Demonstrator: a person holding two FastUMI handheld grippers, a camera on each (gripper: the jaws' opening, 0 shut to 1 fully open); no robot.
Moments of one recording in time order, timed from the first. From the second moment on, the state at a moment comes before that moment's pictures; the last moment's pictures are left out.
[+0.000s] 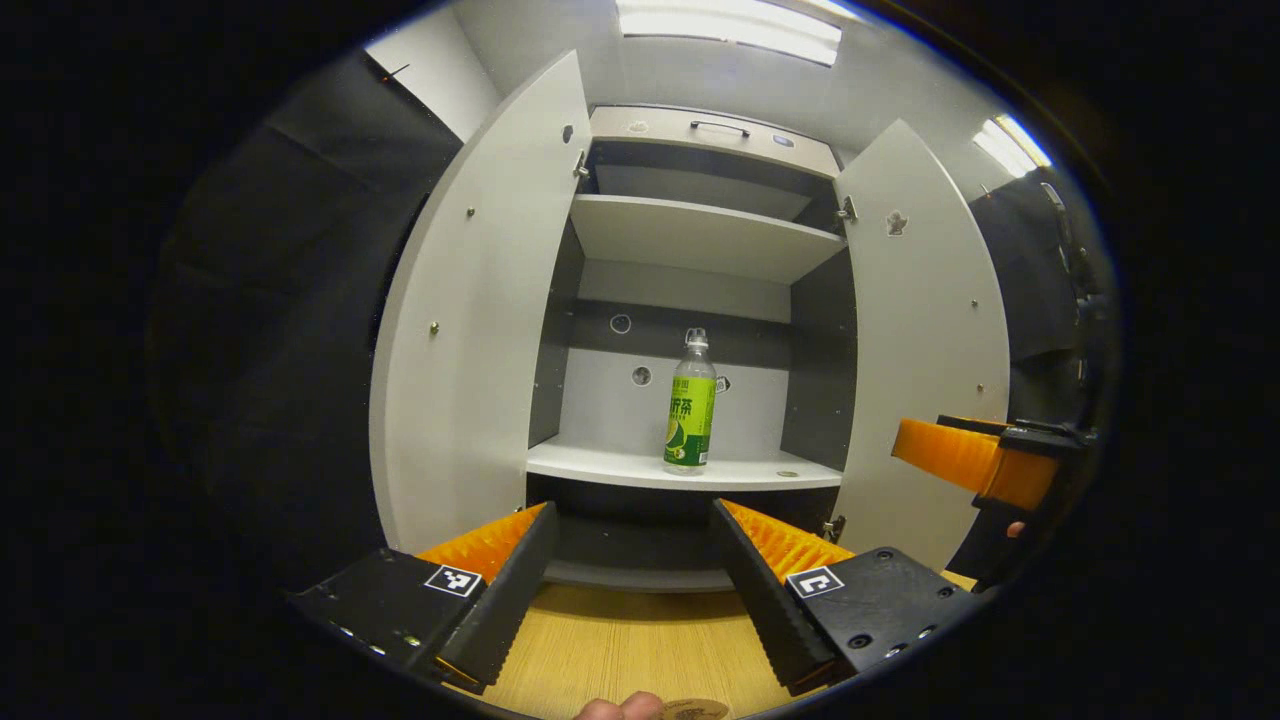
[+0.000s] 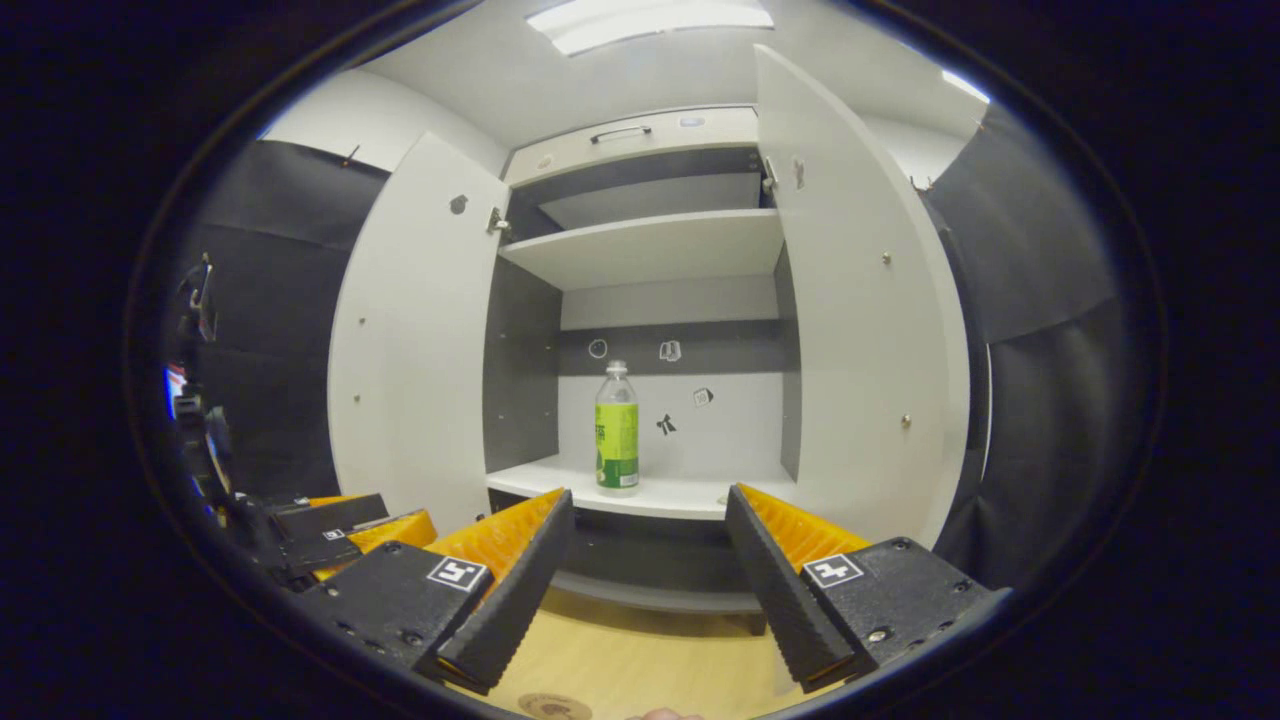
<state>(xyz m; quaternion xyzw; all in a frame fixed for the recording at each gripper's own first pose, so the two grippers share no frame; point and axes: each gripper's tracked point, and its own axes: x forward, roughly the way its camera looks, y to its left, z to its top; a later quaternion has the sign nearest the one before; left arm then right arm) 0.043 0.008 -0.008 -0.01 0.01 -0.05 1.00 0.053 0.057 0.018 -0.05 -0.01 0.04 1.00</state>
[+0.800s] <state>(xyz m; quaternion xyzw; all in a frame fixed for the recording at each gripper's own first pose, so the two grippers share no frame) 0.293 -0.069 0.003 0.02 0.00 -0.12 0.99 0.007 -0.024 -0.001 -0.03 0.01 -0.10 0.99</state>
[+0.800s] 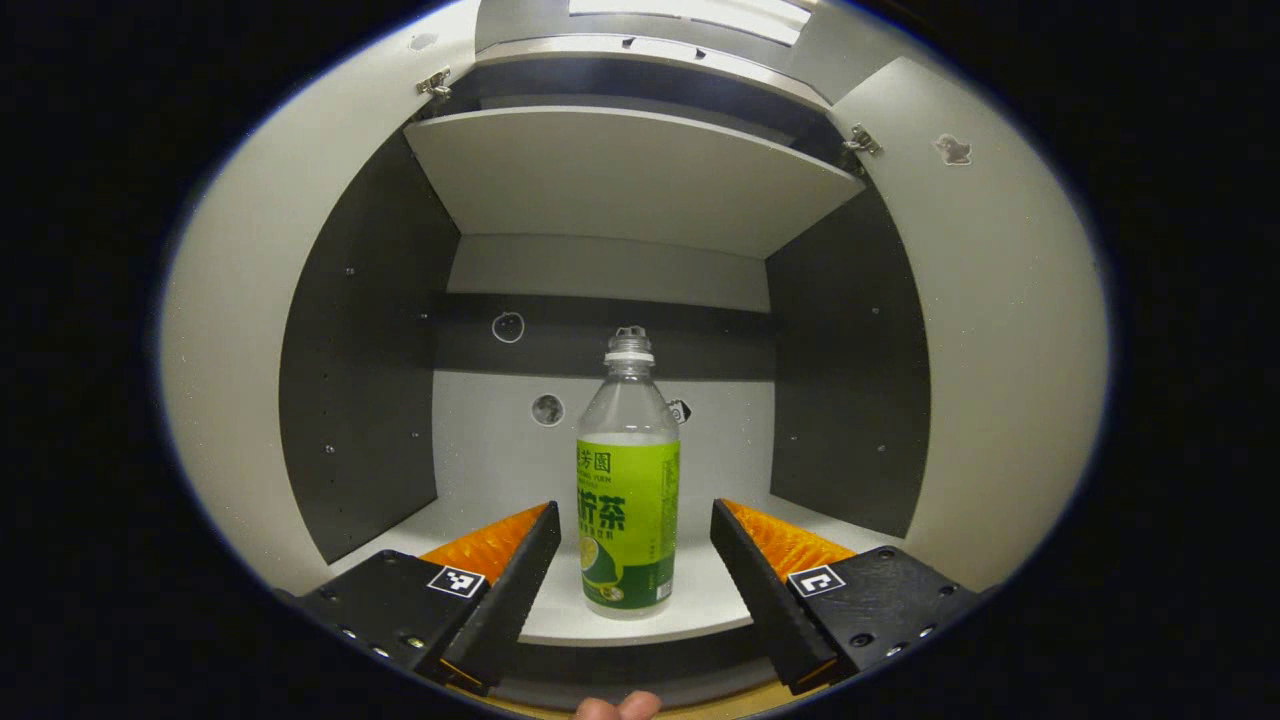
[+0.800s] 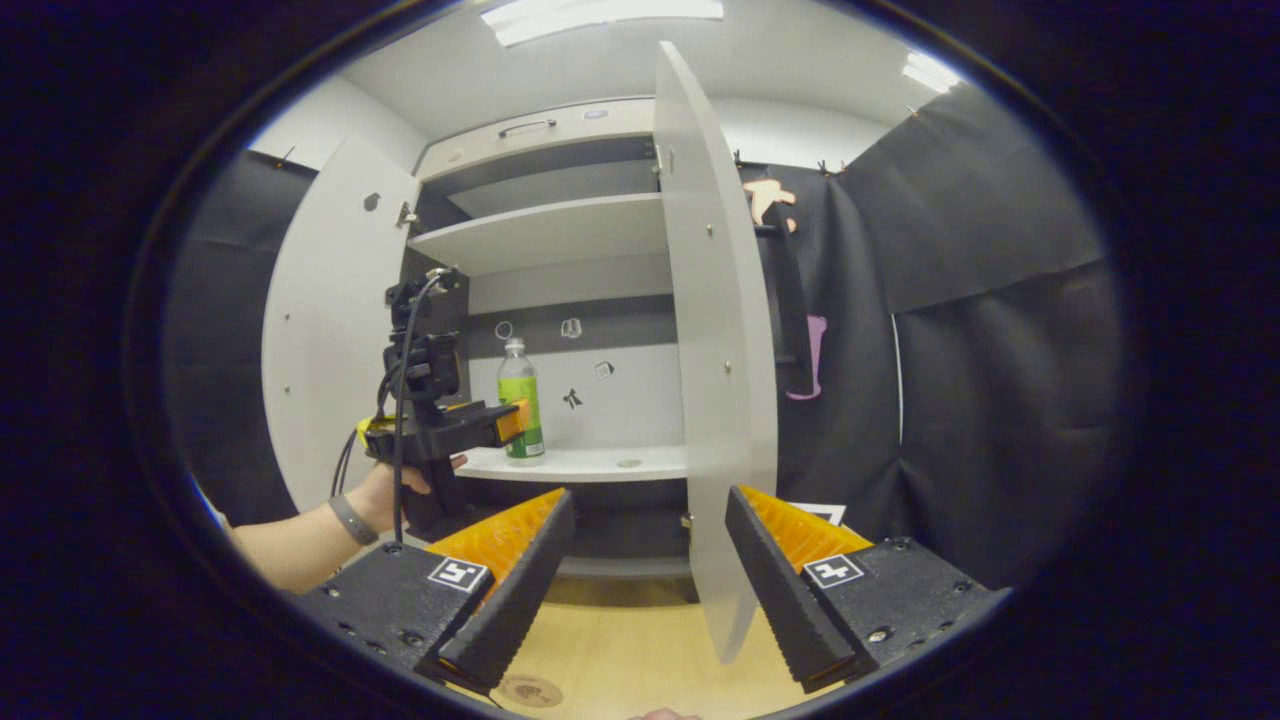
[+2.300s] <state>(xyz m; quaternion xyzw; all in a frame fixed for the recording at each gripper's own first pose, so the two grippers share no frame) 0.118 -0.070 -0.035 0.04 0.00 -0.15 0.99 -0.004 0.005 0.047 -0.02 -0.03 -0.03 1.00</state>
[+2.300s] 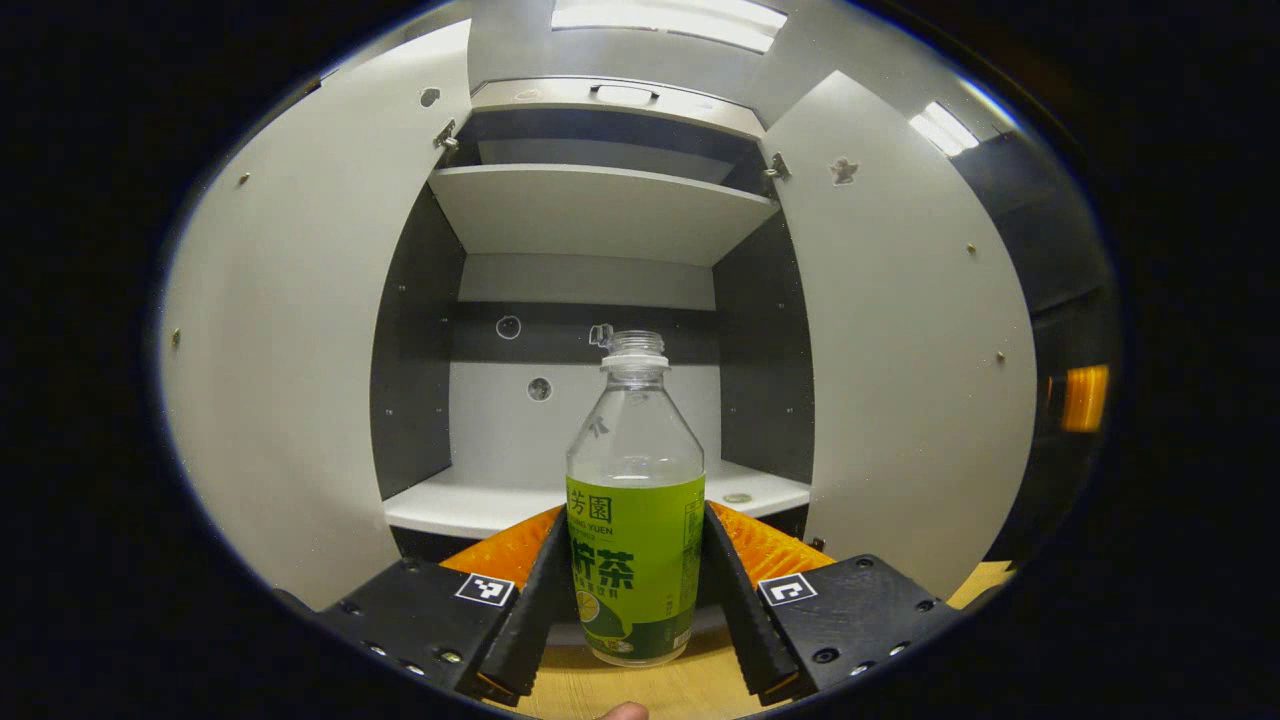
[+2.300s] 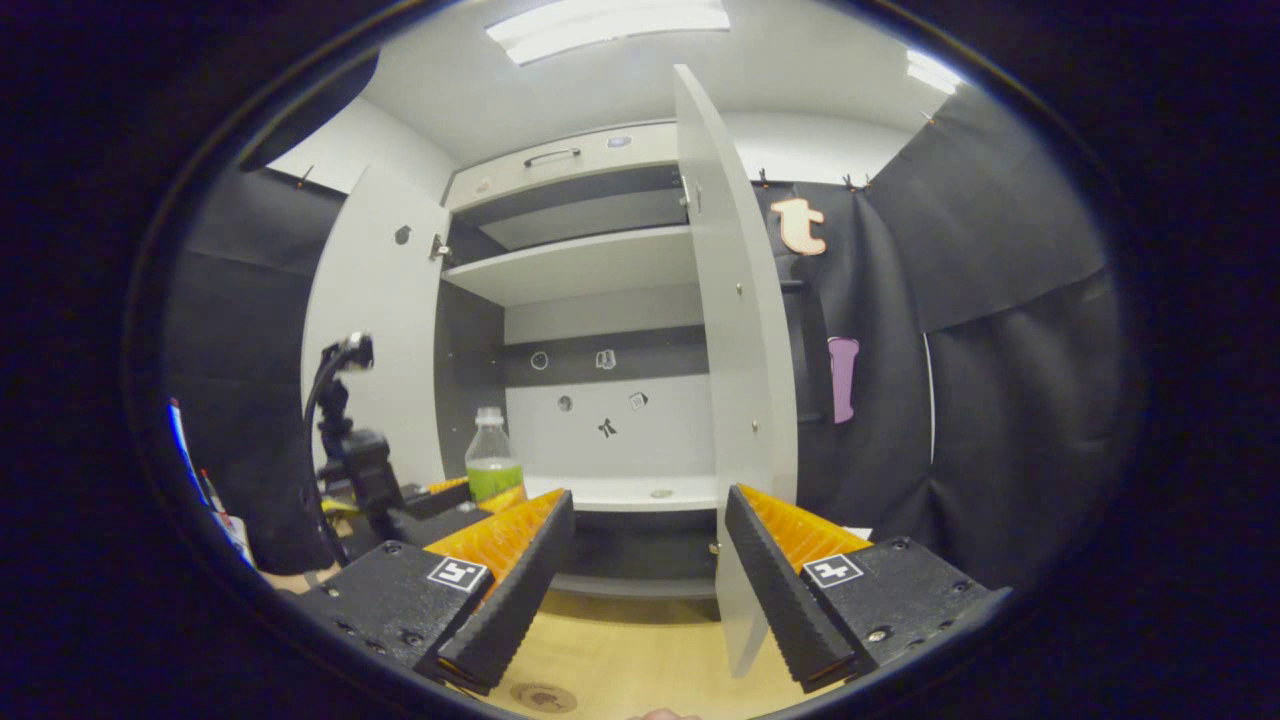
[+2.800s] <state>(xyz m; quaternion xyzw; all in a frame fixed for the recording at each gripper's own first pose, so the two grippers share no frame) 0.007 -0.072 -0.184 0.03 0.05 -0.11 0.99 -0.028 -0.025 0.100 -0.07 -0.08 -0.09 0.99</state>
